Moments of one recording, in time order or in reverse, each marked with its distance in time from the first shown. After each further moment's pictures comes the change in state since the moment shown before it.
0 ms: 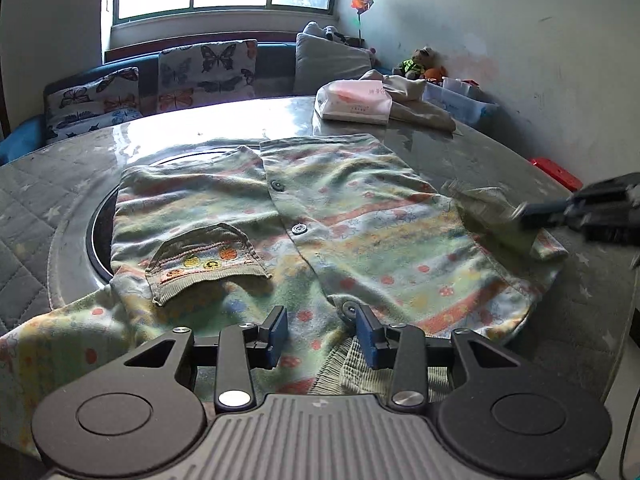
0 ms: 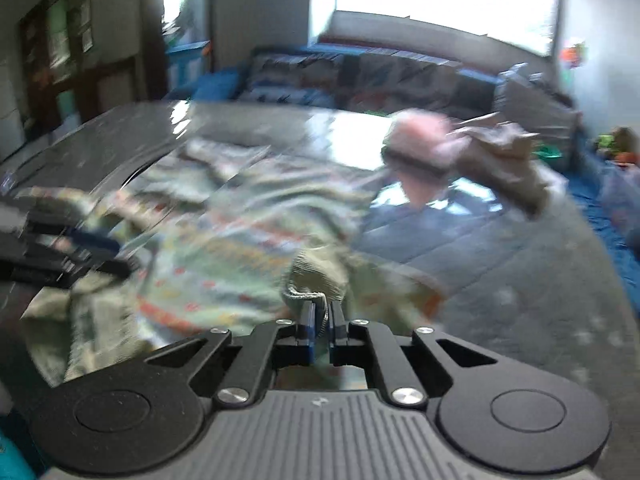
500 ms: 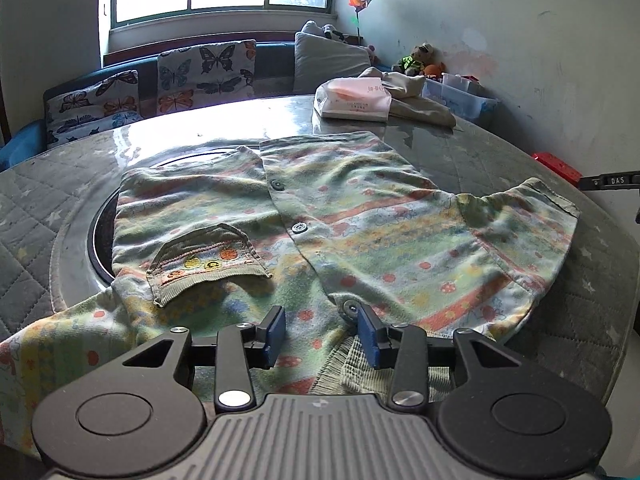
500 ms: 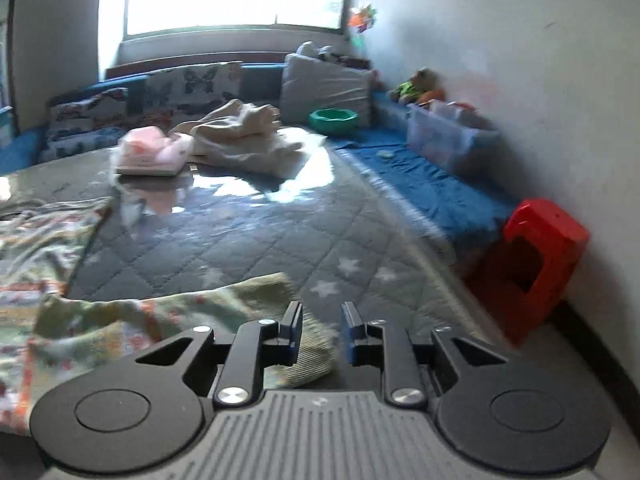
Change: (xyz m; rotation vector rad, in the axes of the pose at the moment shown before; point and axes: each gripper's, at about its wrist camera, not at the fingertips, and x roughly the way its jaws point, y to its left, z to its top) left arm -0.001 -0.003 0.000 0.022 0.004 0.013; right arm -0.018 -0.126 -0.032 0.337 -0.007 -0.439
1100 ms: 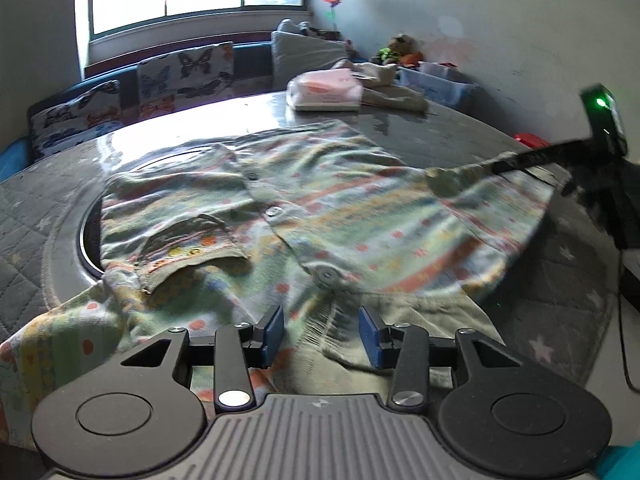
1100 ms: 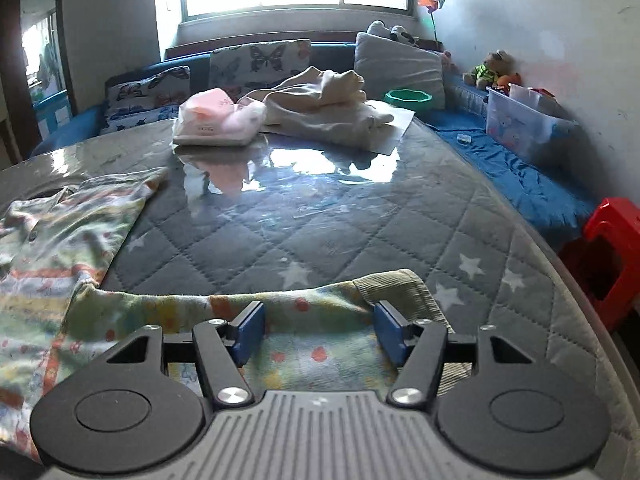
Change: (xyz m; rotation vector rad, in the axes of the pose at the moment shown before) left arm -0.014 -0.018 -0.017 0.071 0.008 -0.037; right arm 0.063 0.036 0.002 -0.059 0.060 0.183
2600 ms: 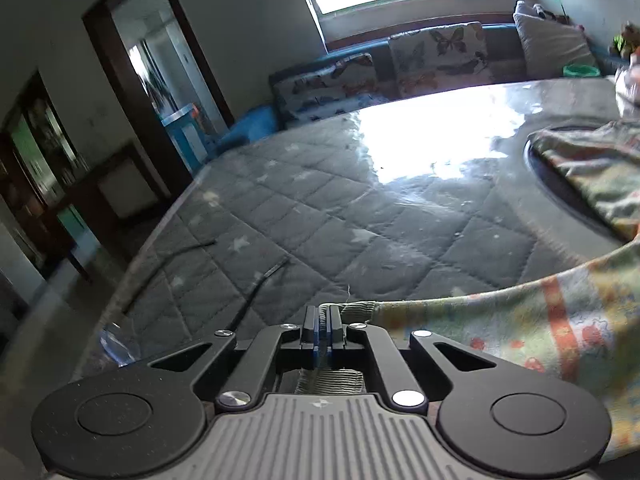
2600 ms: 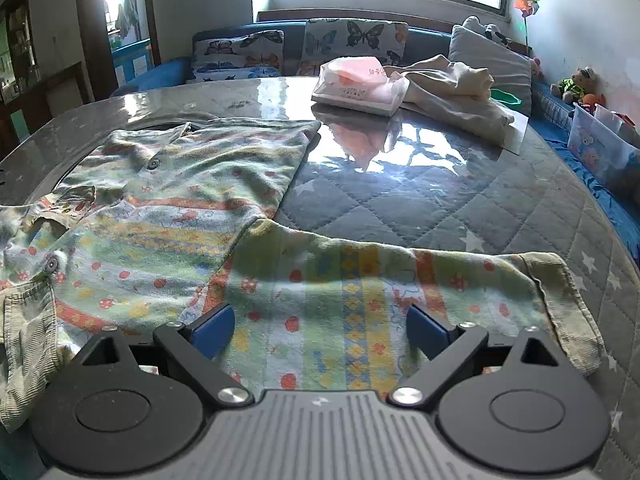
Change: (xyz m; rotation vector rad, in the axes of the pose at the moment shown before) left arm -0.047 0.232 -0.037 -0.138 0.054 0.767; right arm -0.029 0.087 -0.022 -0.180 0.079 0.182
